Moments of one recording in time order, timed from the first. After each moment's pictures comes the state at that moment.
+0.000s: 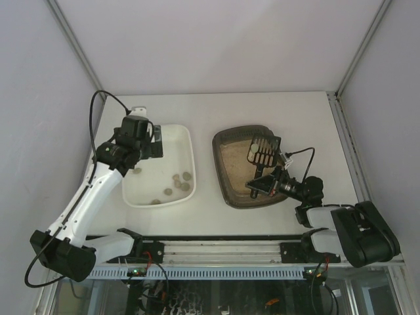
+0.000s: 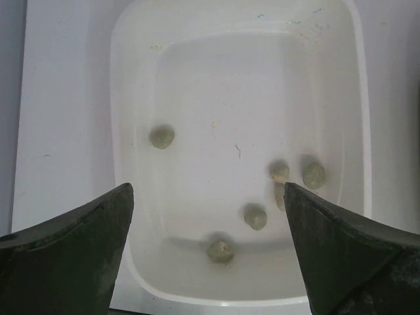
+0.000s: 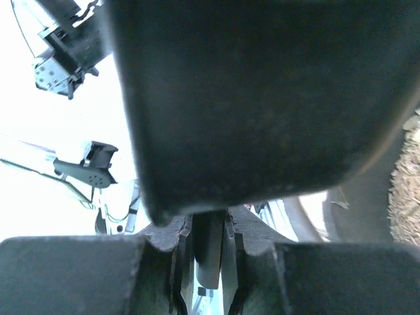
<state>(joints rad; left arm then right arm) -0.36 1.14 1.19 -0.82 -0.40 -0.27 0.25 1.28 0.08 1.28 -0.88 1.42</state>
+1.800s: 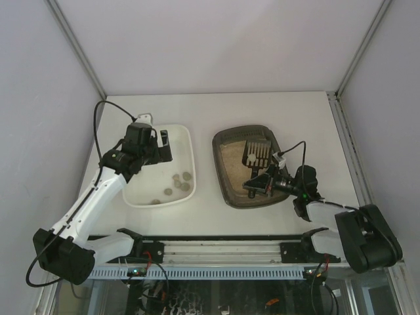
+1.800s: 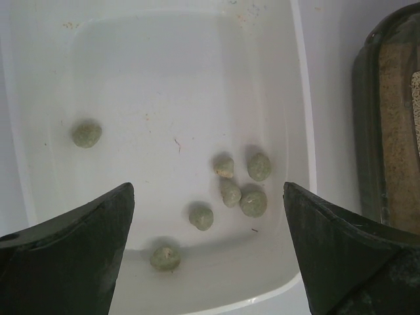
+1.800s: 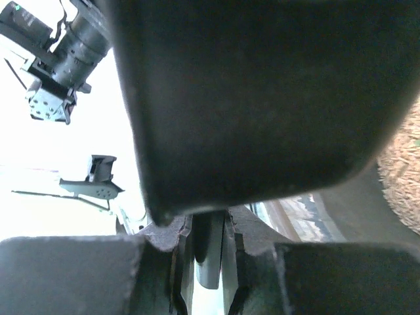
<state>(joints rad) -0.37 1.12 1.04 -0.67 -0.22 -0.39 0.24 1.20 0.17 0.88 -0.95 1.39</state>
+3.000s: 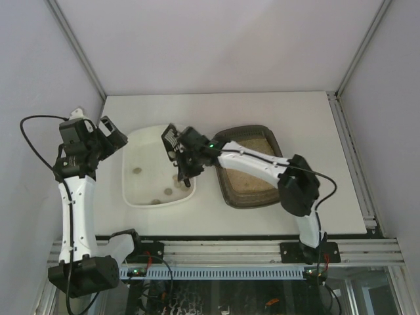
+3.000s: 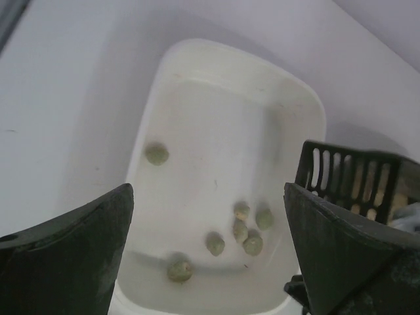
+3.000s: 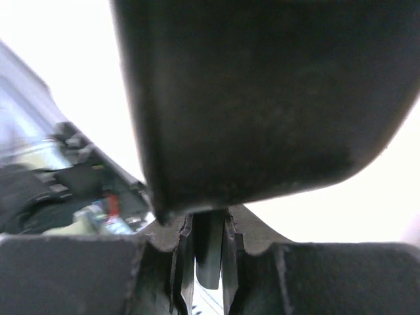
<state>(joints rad) 0.23 1.01 1.15 -0.74 0.15 -0.40 0.93 1.93 1.64 -0.58 -0.29 0.61</state>
